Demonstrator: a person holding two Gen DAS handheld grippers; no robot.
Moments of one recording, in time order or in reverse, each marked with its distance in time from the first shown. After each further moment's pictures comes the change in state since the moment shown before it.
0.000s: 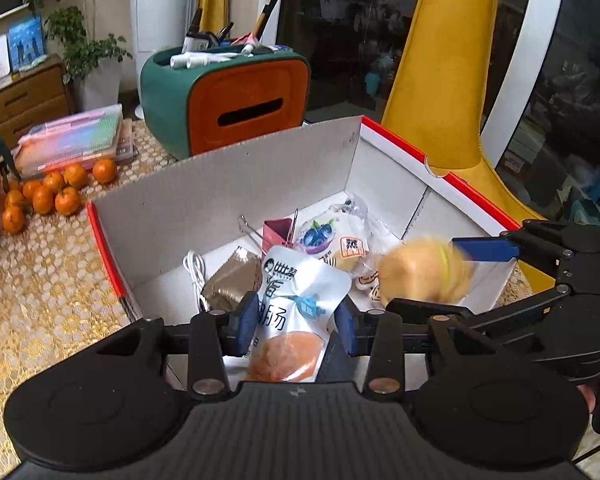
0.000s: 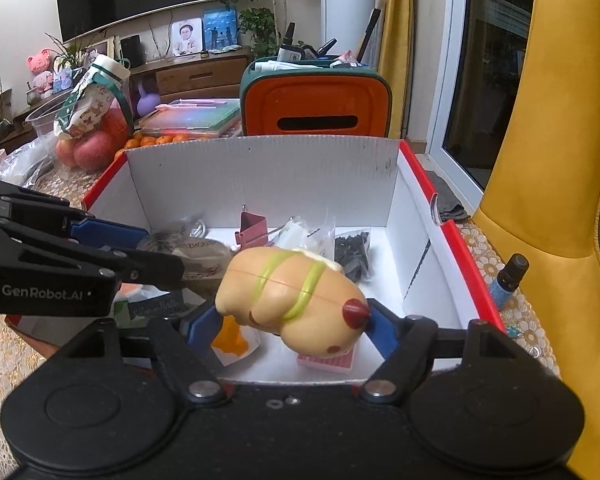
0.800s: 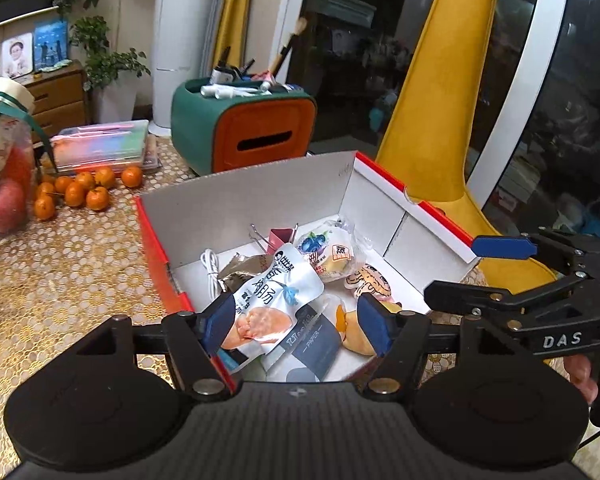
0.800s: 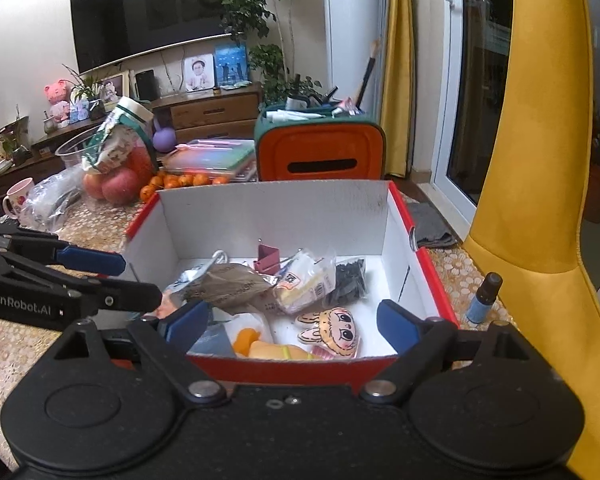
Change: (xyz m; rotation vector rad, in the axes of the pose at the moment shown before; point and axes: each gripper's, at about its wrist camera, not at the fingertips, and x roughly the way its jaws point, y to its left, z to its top) left arm -0.068 0.001 -0.023 -0.073 -0.106 -0.002; right arm -0.060 0.000 -0.001 0.011 -0.106 0.040
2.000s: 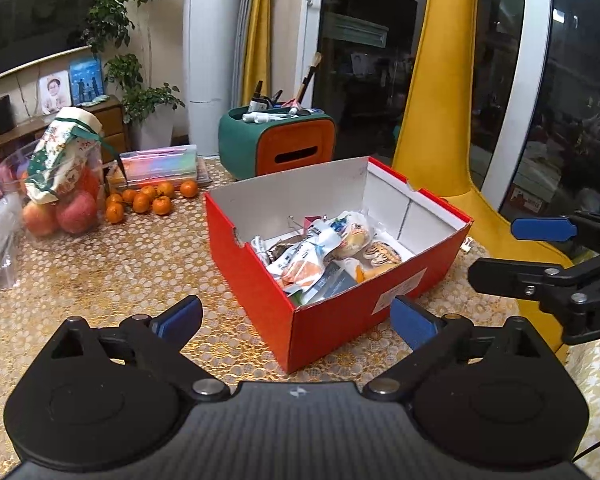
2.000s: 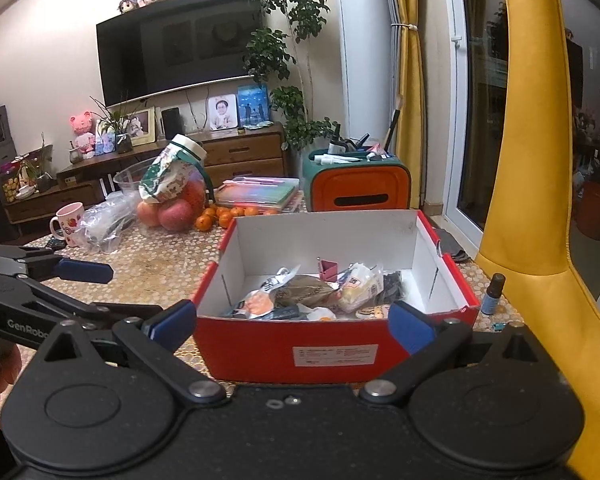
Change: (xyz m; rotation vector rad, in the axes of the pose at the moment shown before) left arm -0.095 -0.011 -0.051 0.063 -0.076 0.130; right arm -0.086 0.062 -0.026 0.022 -0.119 0.034
